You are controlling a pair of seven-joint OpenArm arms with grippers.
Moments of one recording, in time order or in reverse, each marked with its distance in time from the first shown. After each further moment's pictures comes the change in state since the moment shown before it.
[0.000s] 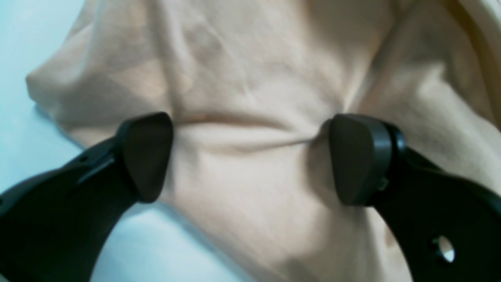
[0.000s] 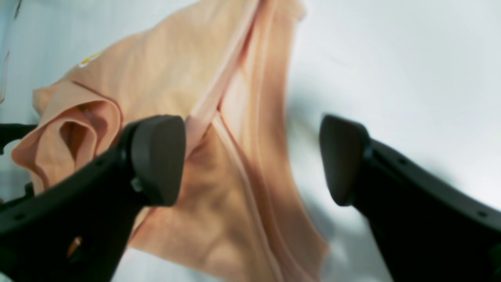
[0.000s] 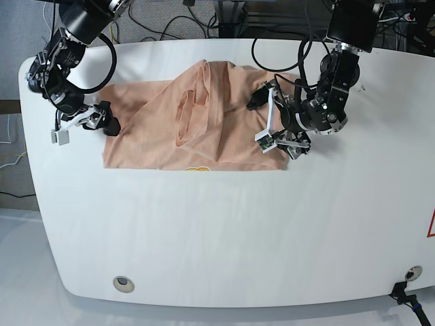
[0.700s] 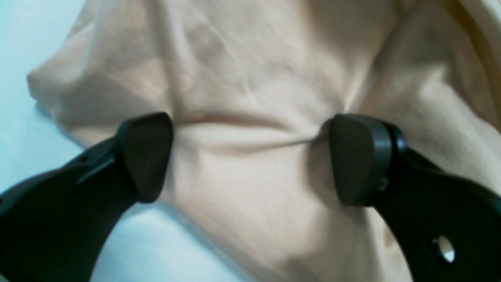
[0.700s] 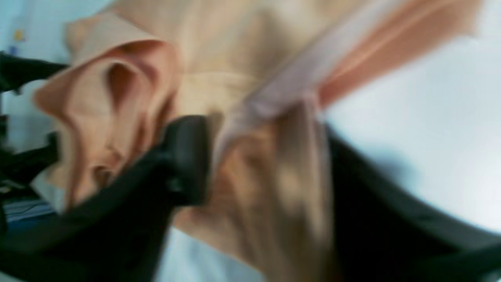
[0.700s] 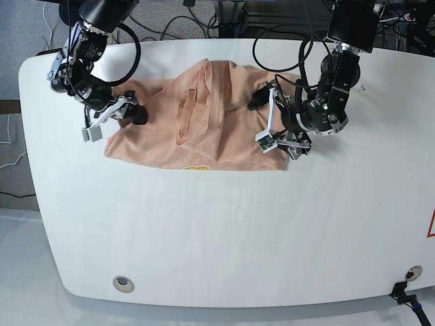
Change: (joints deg) left arm -0.2 -0.1 0.0 0.0 0.1 0.0 0.2; right arm -4.5 -5.6 -8.8 7.0 2.5 1.4 -2.3
